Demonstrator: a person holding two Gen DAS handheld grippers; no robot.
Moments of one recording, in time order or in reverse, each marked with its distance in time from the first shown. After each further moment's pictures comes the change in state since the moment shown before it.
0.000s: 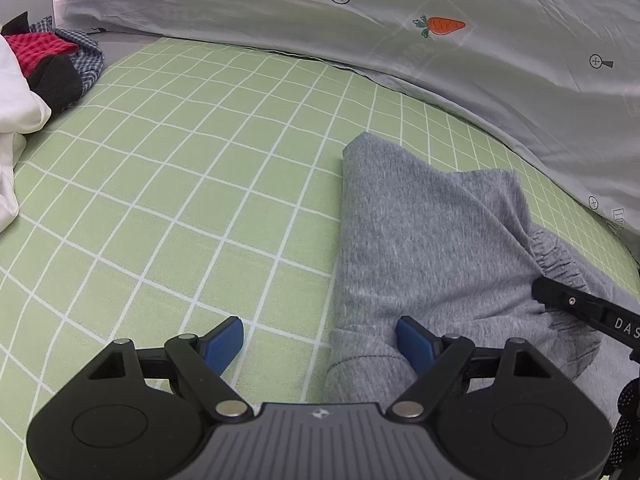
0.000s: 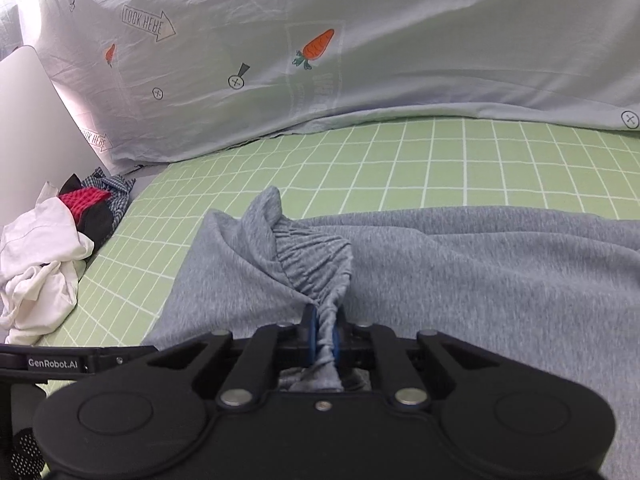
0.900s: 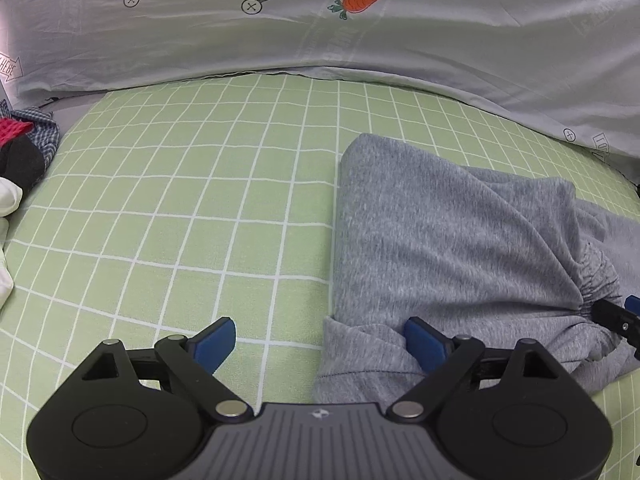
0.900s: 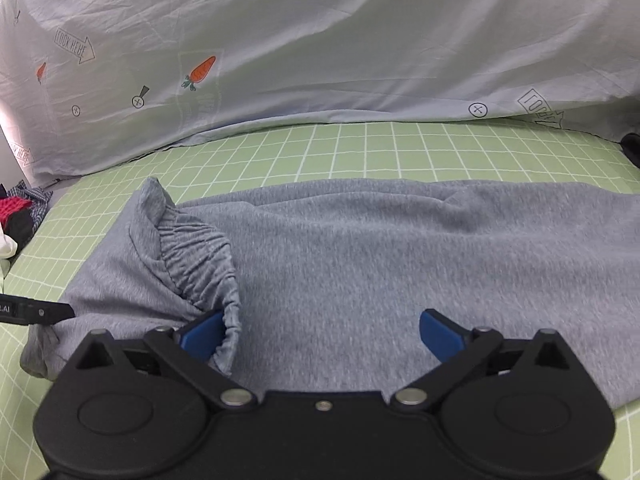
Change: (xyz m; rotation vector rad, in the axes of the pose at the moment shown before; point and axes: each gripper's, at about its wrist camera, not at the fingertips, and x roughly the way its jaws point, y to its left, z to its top) left arm -0.006 -0.049 -0.011 0.261 -0.012 0.054; right arm -0.074 -0.064 -0.049 0.084 -0.066 -0.271
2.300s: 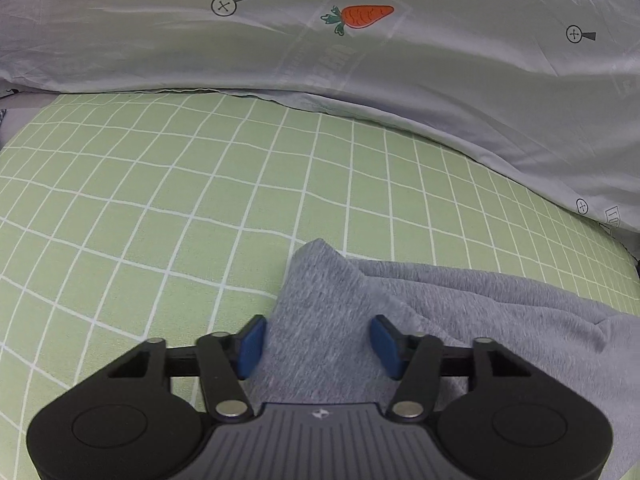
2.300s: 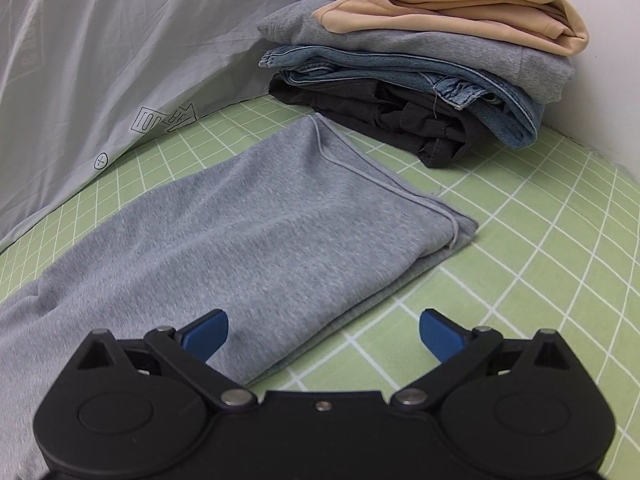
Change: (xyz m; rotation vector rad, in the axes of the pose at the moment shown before) left arm 0.090 -0.011 0.062 -0.162 -0.021 -0.099; right arm -0.064 -0.245 -0.022 0.492 -0.029 -0.566
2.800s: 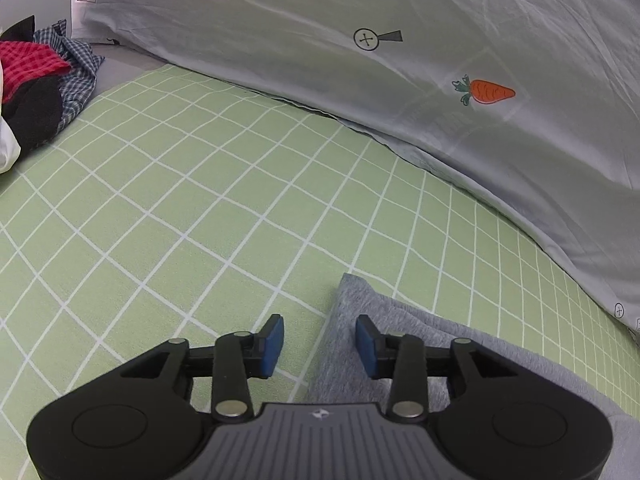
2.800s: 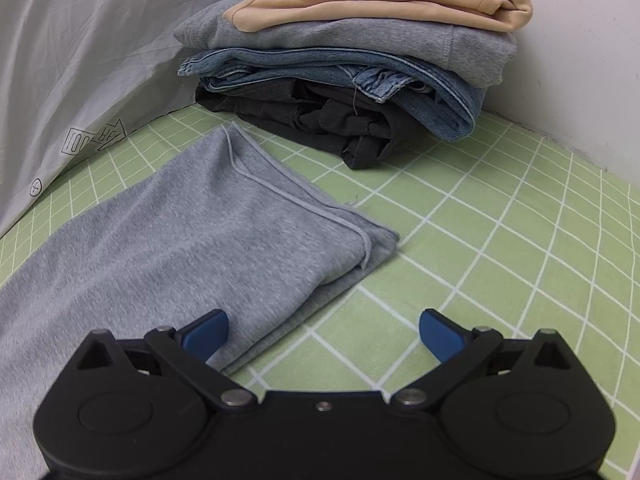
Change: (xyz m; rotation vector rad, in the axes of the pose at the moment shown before) left arm -0.031 0.048 0.012 -0.234 -0.094 0.120; right arm 0.024 -0.035 0.009 0.057 0.003 -0.121
